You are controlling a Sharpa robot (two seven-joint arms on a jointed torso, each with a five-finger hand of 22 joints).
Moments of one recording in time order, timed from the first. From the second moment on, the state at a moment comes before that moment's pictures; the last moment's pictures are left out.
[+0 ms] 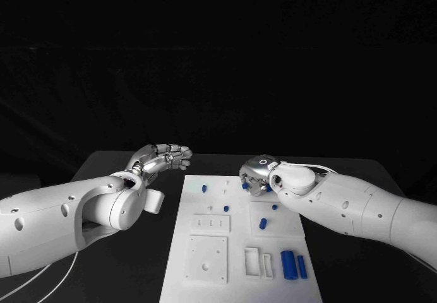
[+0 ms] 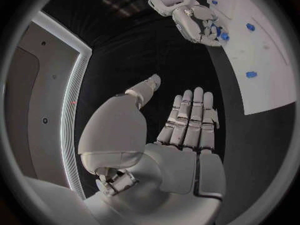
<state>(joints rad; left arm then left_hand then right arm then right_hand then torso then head) 1.43 -0.85 -0.19 1.54 -0.04 -0.45 0.35 1.14 -0.17 0.50 -0.10 0.05 0.67 0.19 0.34 0.43 0.99 0.17 0.07 0.07 0.79 0.17 0.37 0.45 0.05 0.60 0.07 0.40 1.29 1.30 -0.48 -0.10 1.01 -1.88 -0.24 -0.05 1.08 -0.20 0.75 -0.20 0.05 0.98 0.09 0.34 0.46 1.13 0.00 0.81 1.01 1.30 -0.11 1.25 0.66 0.23 1.25 -0.03 0.93 1.31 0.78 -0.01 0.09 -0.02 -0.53</state>
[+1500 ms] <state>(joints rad) 1.43 -0.84 -0.19 1.54 -0.04 -0.45 0.35 1.14 -0.17 0.51 -0.11 0.05 0.67 0.19 0.34 0.42 0.99 0.17 0.07 0.07 0.78 0.18 0.36 0.45 0.05 0.59 0.07 0.39 1.29 1.29 -0.34 -0.10 0.94 -1.59 -0.41 -0.09 1.07 -0.19 0.77 -0.18 0.05 0.97 0.10 0.32 0.45 1.12 0.00 0.85 1.02 1.29 -0.11 1.27 0.69 0.23 1.25 -0.05 0.95 1.31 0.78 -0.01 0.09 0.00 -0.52</state>
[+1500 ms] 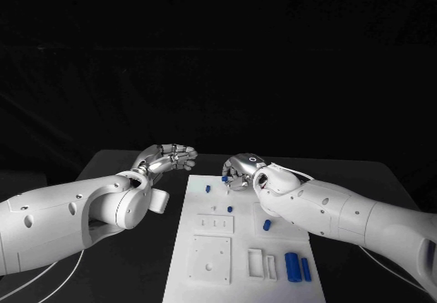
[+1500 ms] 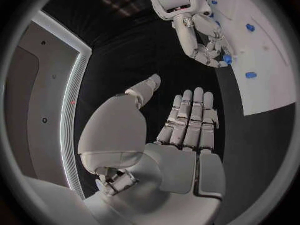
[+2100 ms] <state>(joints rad) 1.43 -0.84 -0.19 1.54 -0.05 -0.45 0.34 1.14 -0.17 0.51 -0.11 0.05 0.67 0.19 0.34 0.42 0.99 0.17 0.07 0.07 0.78 0.18 0.36 0.45 0.04 0.59 0.07 0.39 1.29 1.28 -0.33 -0.10 0.91 -1.61 -0.38 -0.09 1.07 -0.19 0.77 -0.19 0.05 0.97 0.10 0.32 0.45 1.12 0.00 0.85 1.02 1.29 -0.11 1.27 0.69 0.23 1.25 -0.05 0.95 1.31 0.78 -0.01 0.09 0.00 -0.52</state>
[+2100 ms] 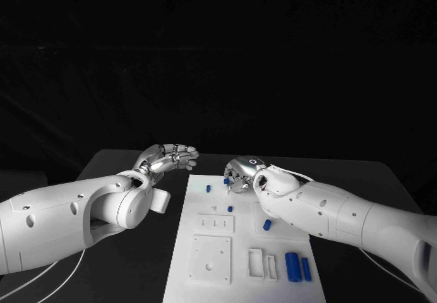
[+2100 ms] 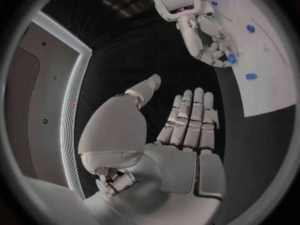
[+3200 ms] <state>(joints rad) 1.43 -0.84 -0.19 1.54 -0.05 -0.45 0.34 1.14 -0.17 0.51 -0.11 0.05 0.67 0.19 0.34 0.42 0.99 0.17 0.07 0.07 0.78 0.18 0.36 0.45 0.04 0.59 0.07 0.39 1.29 1.27 -0.32 -0.10 0.88 -1.61 -0.37 -0.11 1.07 -0.18 0.77 -0.19 0.05 0.96 0.11 0.32 0.45 1.11 0.00 0.85 1.02 1.29 -0.11 1.27 0.70 0.23 1.24 -0.05 0.95 1.31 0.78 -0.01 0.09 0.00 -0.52</state>
